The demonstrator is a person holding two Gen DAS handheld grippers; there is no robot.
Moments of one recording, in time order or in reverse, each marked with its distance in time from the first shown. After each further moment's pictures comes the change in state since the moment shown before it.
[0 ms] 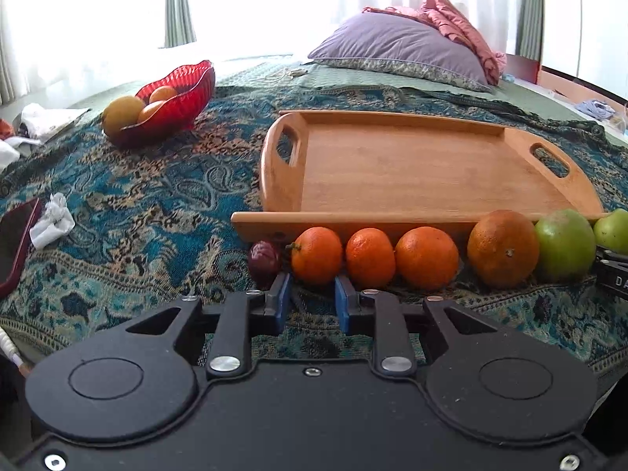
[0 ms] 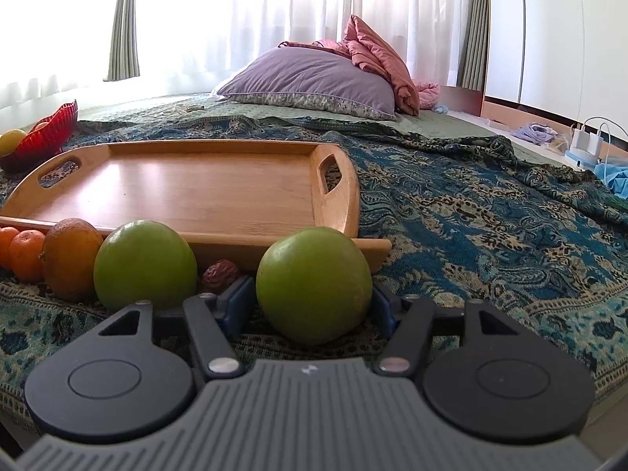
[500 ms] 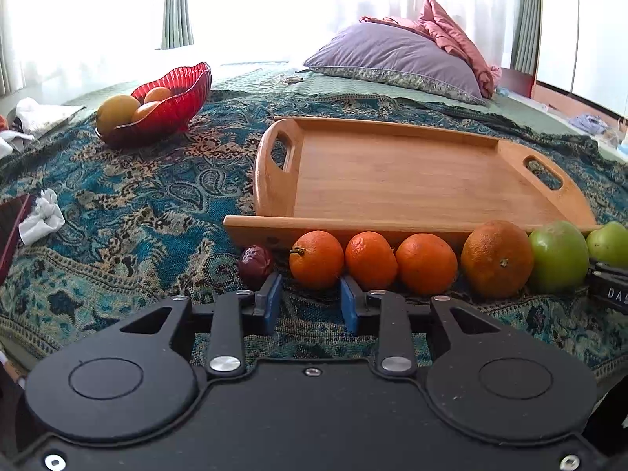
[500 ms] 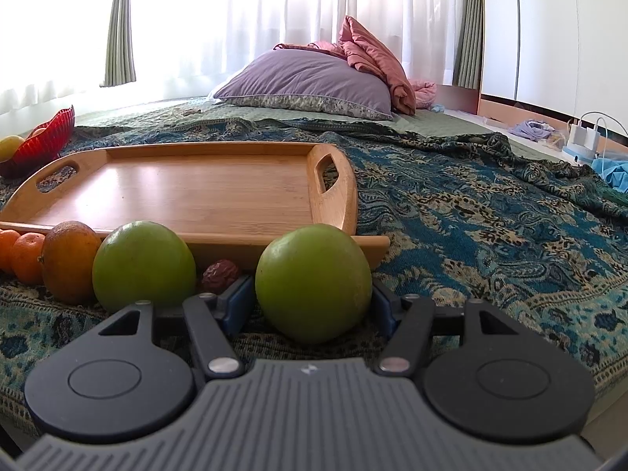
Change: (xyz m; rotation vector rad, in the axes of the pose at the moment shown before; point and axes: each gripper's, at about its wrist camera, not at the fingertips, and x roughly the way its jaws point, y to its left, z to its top) left arm 0.000 0.001 -0.002 -0.034 -0.029 -0.042; right arm -0.001 0.000 -0.003 0.019 -0.008 -0.004
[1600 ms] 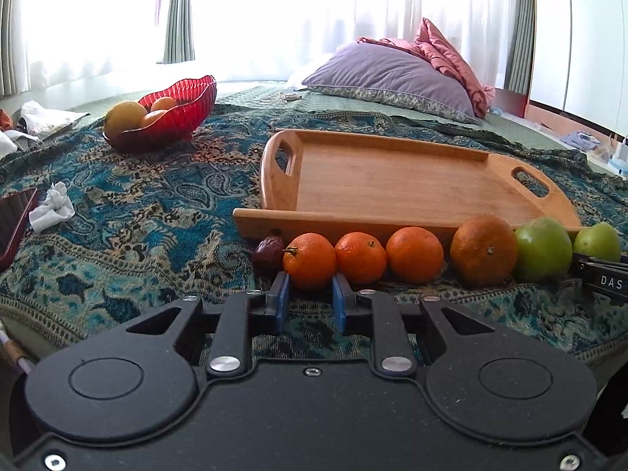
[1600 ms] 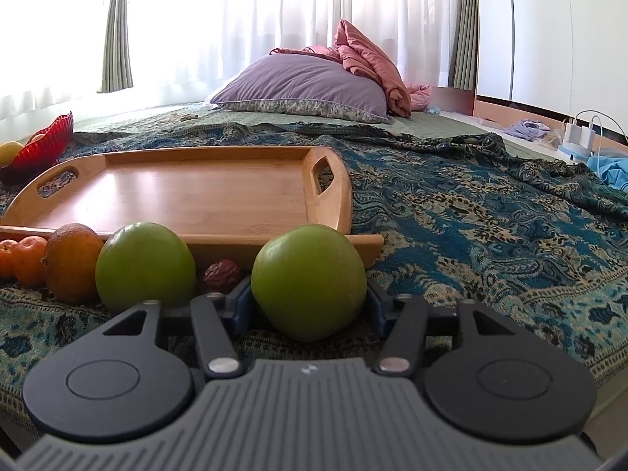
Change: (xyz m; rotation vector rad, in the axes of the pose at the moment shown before) left arm -0.025 0.003 -0.021 -0.013 -0.067 -0.014; right arm -0.009 -0.002 -0.002 0.016 -0.012 -0.004
